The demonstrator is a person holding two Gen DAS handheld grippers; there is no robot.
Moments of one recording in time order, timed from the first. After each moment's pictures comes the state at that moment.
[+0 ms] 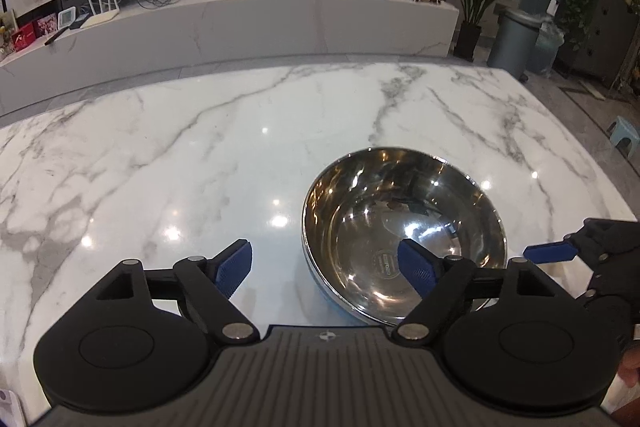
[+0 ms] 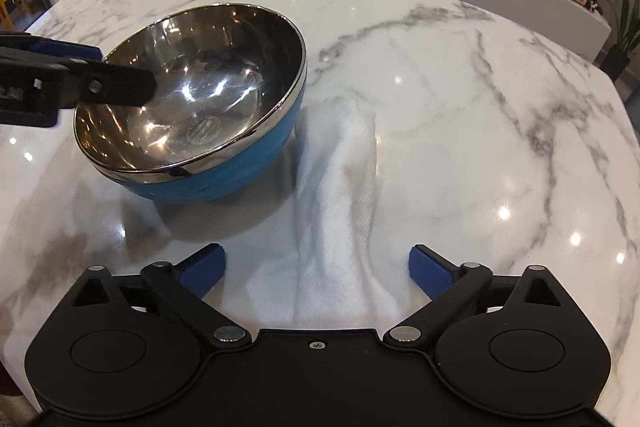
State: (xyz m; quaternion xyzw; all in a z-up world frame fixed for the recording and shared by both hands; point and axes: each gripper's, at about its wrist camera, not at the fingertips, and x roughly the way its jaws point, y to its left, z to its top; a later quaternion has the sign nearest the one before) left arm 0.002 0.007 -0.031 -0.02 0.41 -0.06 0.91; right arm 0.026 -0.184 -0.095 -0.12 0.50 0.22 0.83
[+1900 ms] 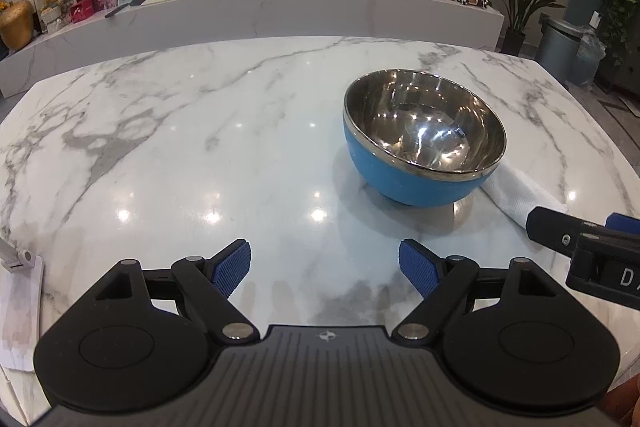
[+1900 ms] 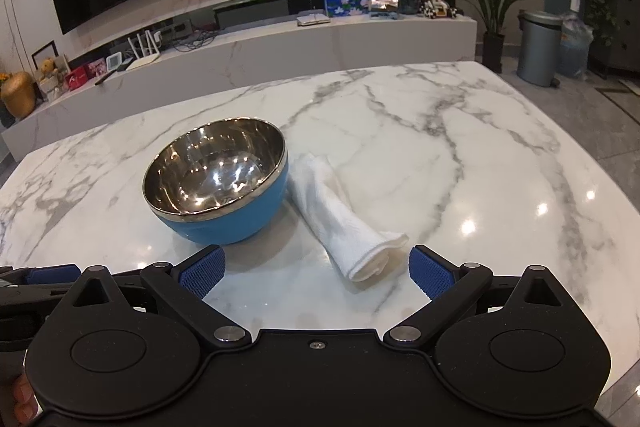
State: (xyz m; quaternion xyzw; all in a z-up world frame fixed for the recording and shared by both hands) left arm -0.086 0.002 -0.049 -0.02 0.41 0.02 0.91; right arm -0.091 -0.190 -0.044 0.05 0.36 0.06 0.93
